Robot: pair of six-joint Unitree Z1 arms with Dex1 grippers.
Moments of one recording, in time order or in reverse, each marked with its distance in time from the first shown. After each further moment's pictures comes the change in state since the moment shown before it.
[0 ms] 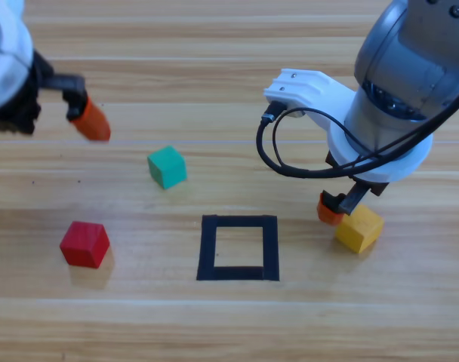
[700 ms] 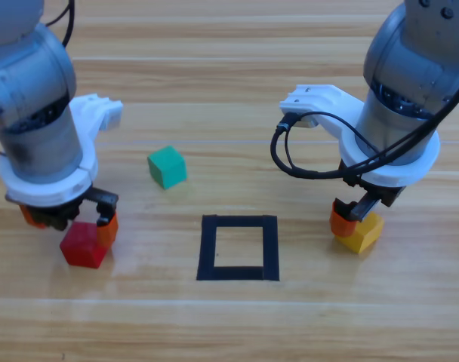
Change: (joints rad) arm 0 0.005 0.339 0.070 -0.008 -0.005 0.022; arm 1 -0.068 0.043 -0.004 0.041 0.096 -0.009
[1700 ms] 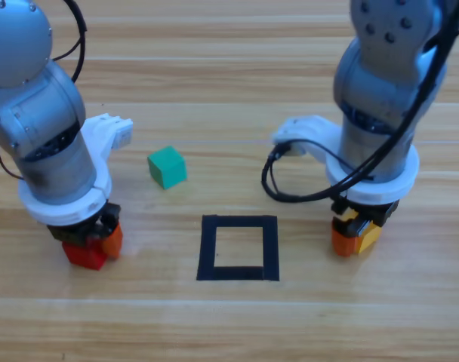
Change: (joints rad) arm 0 0.004 0.039 0.102 -0.195 -0.038 -0.003; arm 1 -0.007 0.140 -0.100 0.111 0.034 0.001
